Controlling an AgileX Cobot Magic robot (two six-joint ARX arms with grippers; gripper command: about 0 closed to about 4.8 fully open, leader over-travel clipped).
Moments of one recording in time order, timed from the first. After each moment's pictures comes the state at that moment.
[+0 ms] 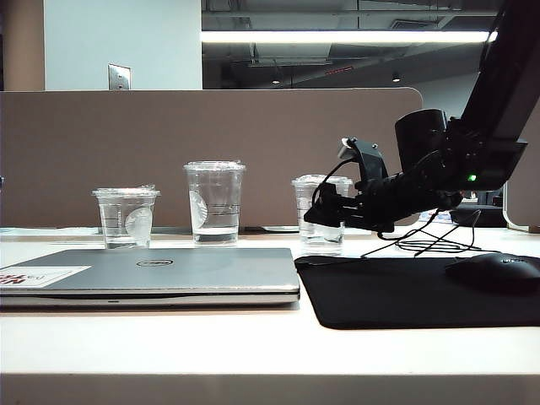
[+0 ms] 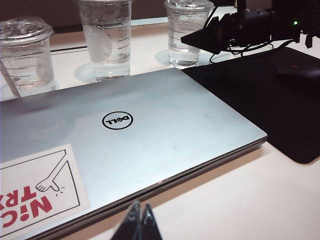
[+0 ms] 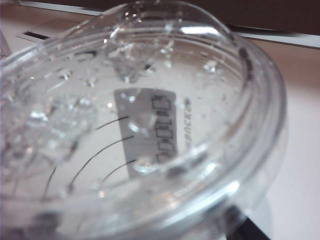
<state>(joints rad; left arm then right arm) -0.51 0.00 0.00 -0.16 0.00 -0.01 0.21 2.24 1.32 0.67 -0.41 -0.01</state>
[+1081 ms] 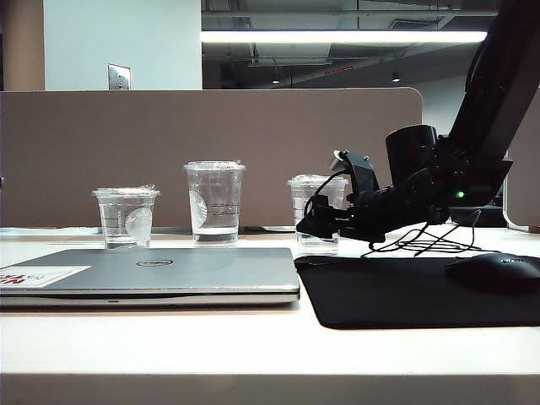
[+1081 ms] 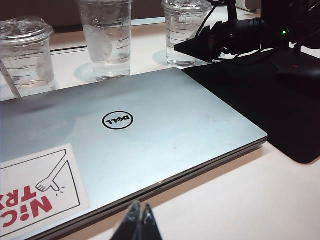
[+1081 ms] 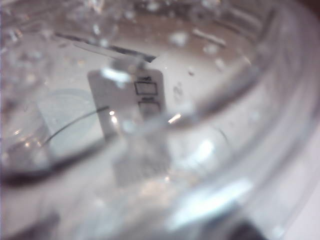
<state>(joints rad) -0.51 0.00 0.00 -0.16 0.00 -0.01 0.22 2.31 1.37 0.69 -0.41 0.00</state>
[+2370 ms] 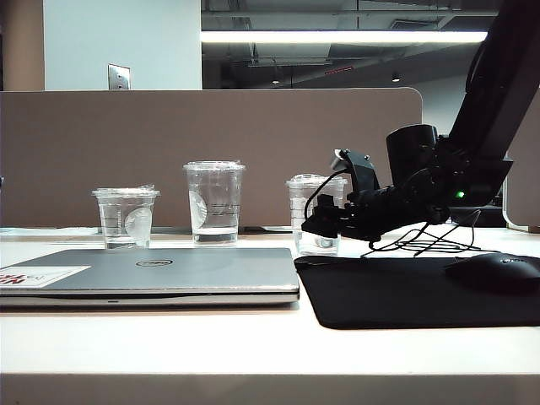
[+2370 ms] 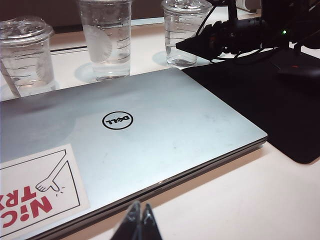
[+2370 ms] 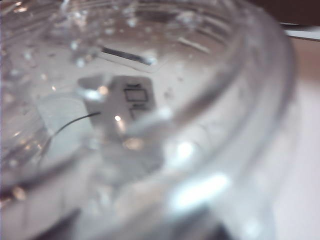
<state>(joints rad) -0.51 0.00 0.00 -0.16 0.00 -0.01 0.22 2.31 1.37 0.69 -0.41 0.00</state>
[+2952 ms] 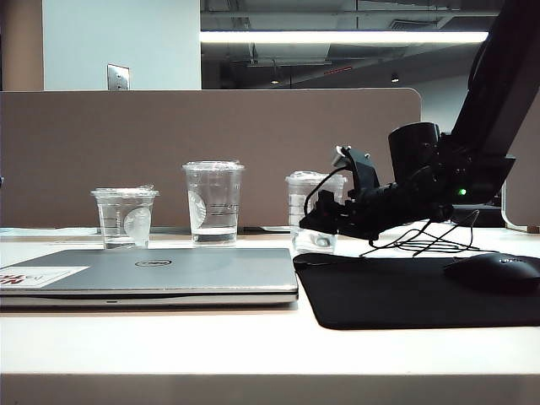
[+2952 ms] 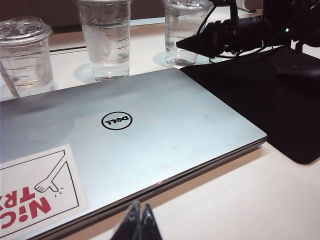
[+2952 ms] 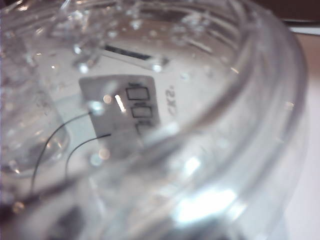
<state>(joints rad) -0.51 0.00 0.00 -0.16 0.00 -0.01 0.22 2.29 1.37 0.69 -0.48 0.03</state>
